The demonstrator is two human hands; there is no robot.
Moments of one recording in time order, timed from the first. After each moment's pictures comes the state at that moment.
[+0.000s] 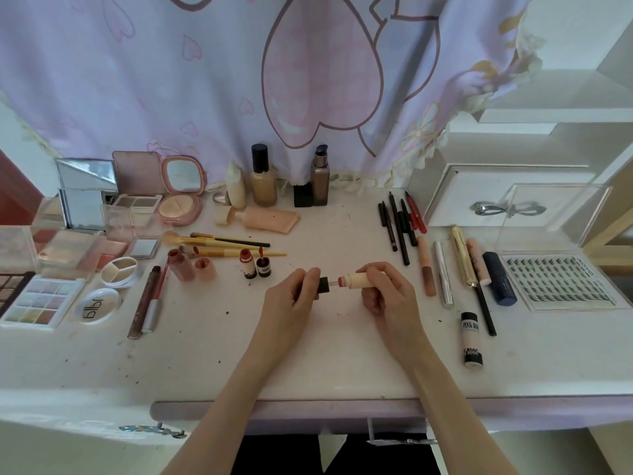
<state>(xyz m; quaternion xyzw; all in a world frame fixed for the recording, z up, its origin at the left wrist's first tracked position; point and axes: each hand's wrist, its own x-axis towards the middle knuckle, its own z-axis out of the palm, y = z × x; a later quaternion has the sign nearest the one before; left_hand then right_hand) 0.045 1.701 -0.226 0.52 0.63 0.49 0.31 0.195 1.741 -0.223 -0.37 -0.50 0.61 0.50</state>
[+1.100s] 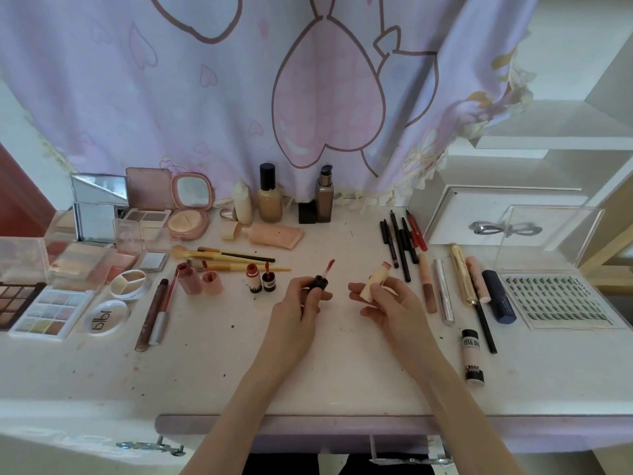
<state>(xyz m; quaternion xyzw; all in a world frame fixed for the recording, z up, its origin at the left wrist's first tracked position) 0.045 1.701 -0.226 0.54 0.64 0.46 0.29 0.198 1.743 -0.209 -0.45 -0.45 0.63 0.46</state>
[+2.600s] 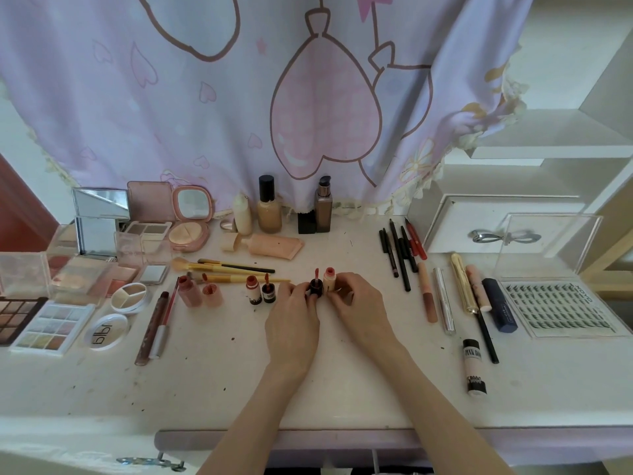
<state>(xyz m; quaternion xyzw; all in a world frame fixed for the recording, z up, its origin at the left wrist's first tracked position) 0.054 1.722 -0.226 0.51 0.79 0.33 0.10 0.157 1.773 -0.229 -0.48 -0.74 0.30 0.35</state>
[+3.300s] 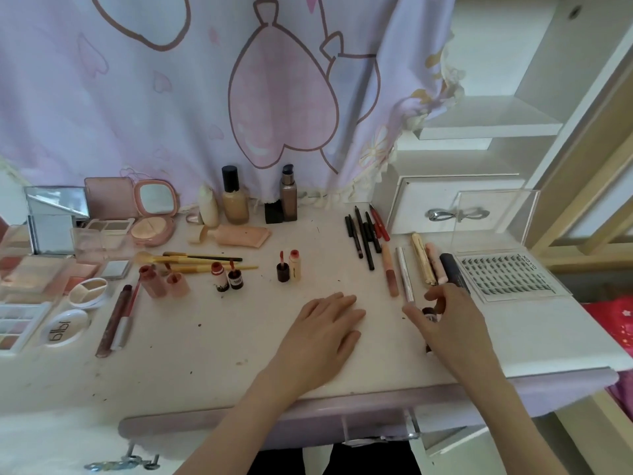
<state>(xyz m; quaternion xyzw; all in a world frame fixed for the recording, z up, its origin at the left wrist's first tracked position) 0.099 1.690 -0.235 0.83 0.53 0.18 0.06 0.296 1.712 -0.195 -0.67 -0.65 0.18 0.31</state>
